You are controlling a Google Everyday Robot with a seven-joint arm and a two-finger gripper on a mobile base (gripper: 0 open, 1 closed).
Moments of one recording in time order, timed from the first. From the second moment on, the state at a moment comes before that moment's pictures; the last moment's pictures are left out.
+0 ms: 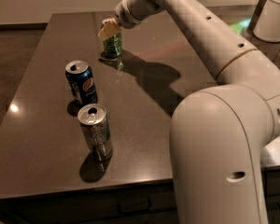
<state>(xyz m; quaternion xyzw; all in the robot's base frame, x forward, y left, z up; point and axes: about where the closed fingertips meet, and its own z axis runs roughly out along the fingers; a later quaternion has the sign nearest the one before) 0.804 0.091 0.917 -0.45 0.78 0.18 0.39</state>
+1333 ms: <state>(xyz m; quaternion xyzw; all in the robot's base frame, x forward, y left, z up) 0.735 0.013 0.955 -0.47 0.76 0.19 0.42</state>
